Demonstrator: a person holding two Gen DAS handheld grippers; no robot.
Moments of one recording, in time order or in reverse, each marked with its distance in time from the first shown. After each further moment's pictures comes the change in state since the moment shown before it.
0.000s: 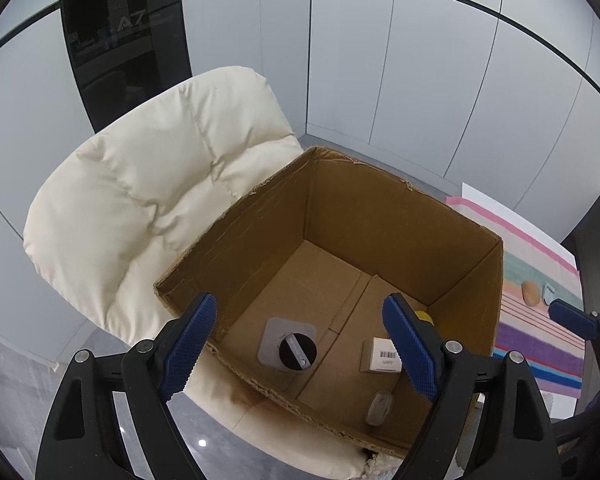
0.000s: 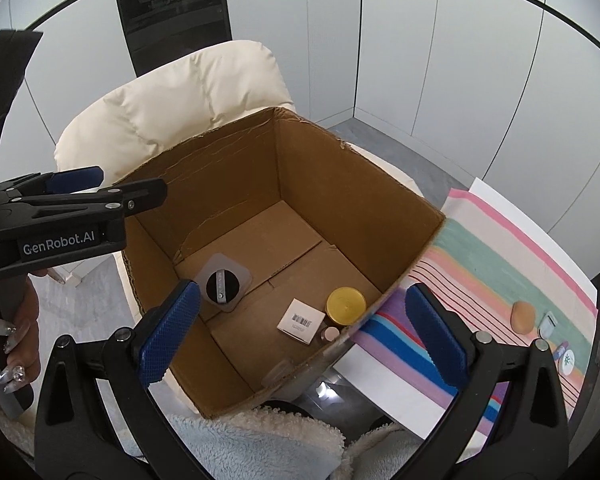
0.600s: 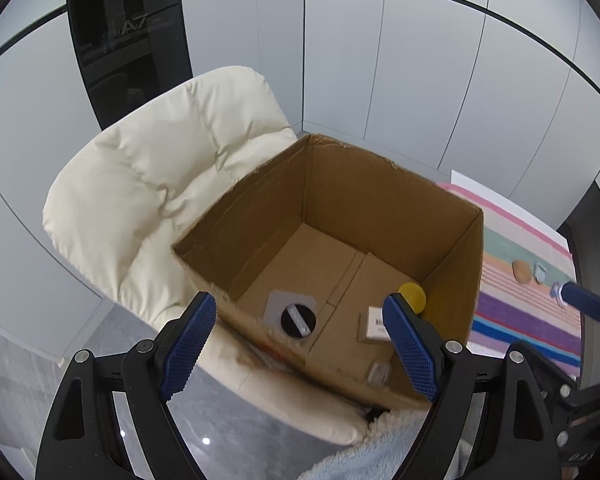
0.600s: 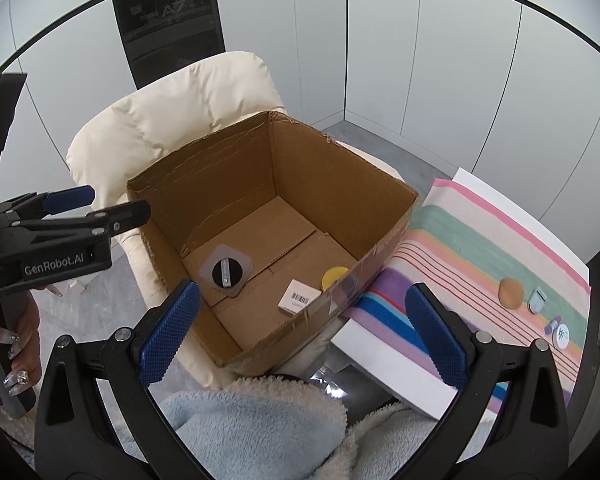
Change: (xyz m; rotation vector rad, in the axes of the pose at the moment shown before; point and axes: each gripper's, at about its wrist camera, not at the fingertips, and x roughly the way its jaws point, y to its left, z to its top) left arm -0.042 0.000 -0.038 0.024 0.005 -0.005; right arm -0.045 -0.003 -0.026 0.042 -0.019 -0.013
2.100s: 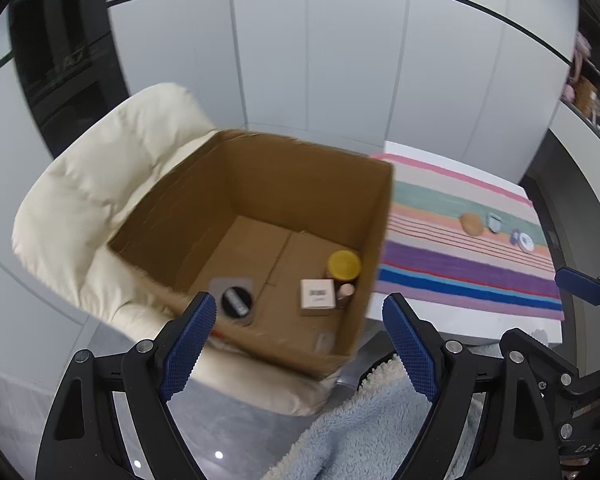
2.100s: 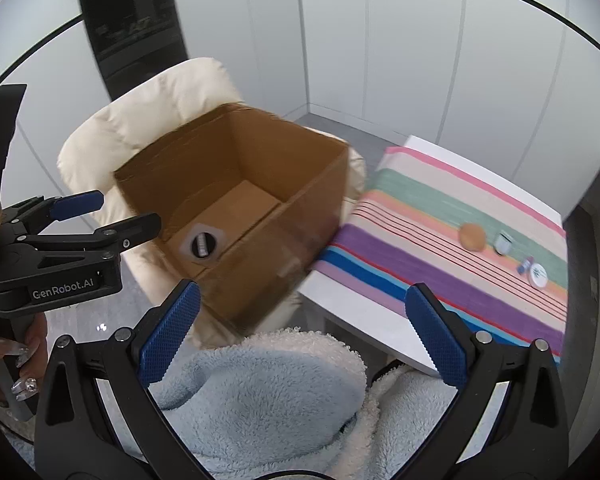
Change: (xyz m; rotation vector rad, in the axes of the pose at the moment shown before) left arm -0.028 -0.088 -0.037 0.184 -0.008 -0.116; right arm -0.062 -0.041 -0.063 0.131 0.000 -0.082
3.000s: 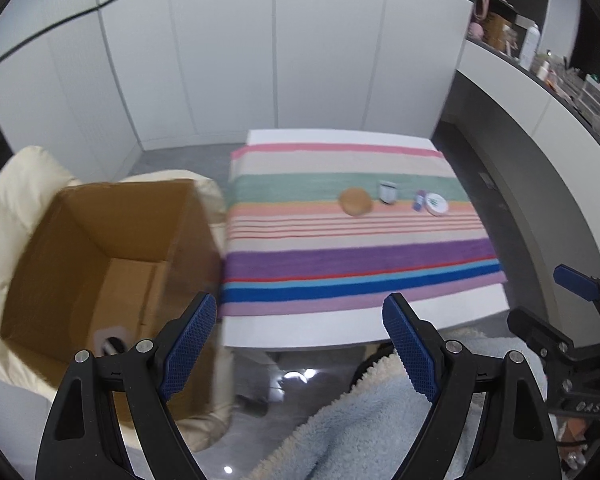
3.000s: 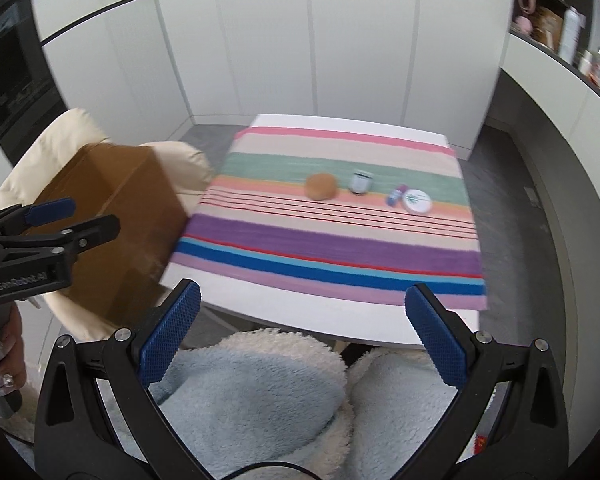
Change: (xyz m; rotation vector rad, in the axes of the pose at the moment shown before) left arm 0.033 -0.183 0.029 0.252 0.071 -0.242; right arm -0.049 -0.188 -0.068 0.317 0.004 -0.257
